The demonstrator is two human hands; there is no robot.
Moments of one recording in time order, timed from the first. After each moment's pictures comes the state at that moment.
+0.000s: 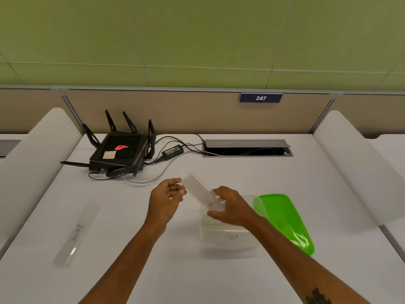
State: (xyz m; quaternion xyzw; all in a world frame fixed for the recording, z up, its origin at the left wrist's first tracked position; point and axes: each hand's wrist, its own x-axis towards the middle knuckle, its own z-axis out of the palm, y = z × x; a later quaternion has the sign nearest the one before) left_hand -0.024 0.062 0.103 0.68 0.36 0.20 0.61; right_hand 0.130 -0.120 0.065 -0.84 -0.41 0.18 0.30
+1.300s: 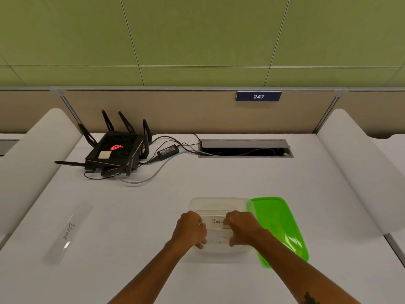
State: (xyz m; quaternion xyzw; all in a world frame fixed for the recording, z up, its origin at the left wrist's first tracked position) left_hand 0.022 -0.041 0.057 0.80 0.39 -0.10 0.45; right_hand 0.170 -0.186 0.011 -0.83 -0.53 0.17 -0.07
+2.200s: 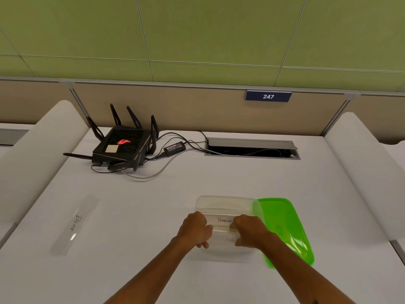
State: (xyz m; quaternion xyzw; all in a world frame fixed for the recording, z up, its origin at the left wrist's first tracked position) left_hand 0.018 -0.028 0.033 0.82 0.37 -0.16 0.41; right_hand 0.162 -0.189 0.010 -0.84 -0.50 0.22 -0.09
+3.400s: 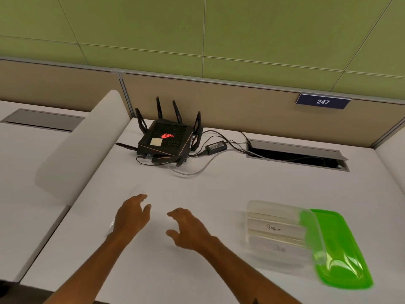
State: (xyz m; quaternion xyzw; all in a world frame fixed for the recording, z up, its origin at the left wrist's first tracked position) left_hand -0.190 0.225 0.031 0.83 0.48 0.10 0.26; right_hand -0.057 0.070 0.003 -0.77 -0.53 0.28 0.22
